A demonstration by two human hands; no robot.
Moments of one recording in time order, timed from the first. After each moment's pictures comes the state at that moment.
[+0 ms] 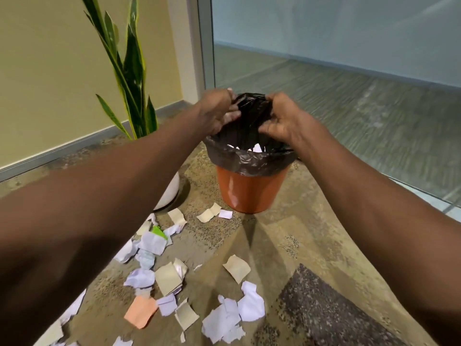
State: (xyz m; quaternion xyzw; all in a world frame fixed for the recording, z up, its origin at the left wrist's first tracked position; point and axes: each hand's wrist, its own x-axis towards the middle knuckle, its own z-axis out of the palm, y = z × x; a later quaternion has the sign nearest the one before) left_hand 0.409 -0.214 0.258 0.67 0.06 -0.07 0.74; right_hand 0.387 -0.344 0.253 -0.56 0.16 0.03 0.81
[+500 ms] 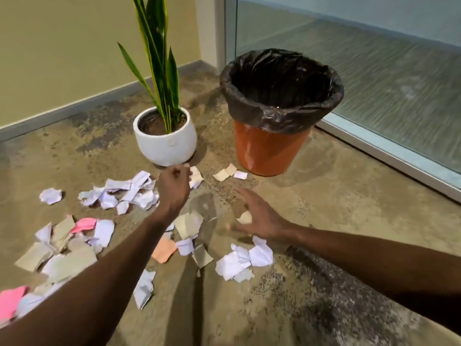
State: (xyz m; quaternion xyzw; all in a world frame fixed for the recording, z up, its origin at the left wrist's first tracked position) left_hand 0.239 -0.073 0.058 0.83 0.17 0.11 0.51; right_hand 0.202 -0.300 0.022 -0.91 -0.18 0.16 0.34
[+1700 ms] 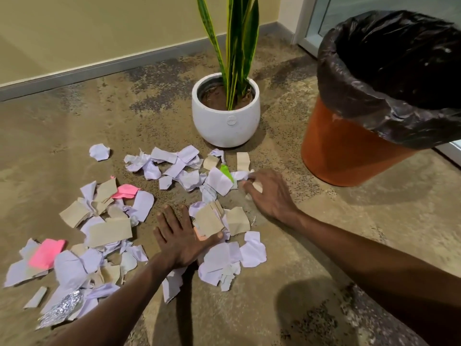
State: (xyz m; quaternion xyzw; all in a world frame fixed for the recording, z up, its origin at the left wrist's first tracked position) left_hand 0.159 0.013 -0.054 0.90 0.24 -0.29 0.24; right_hand 0.312 -0.190 -0.066 -0.94 -0.18 0.04 0.30
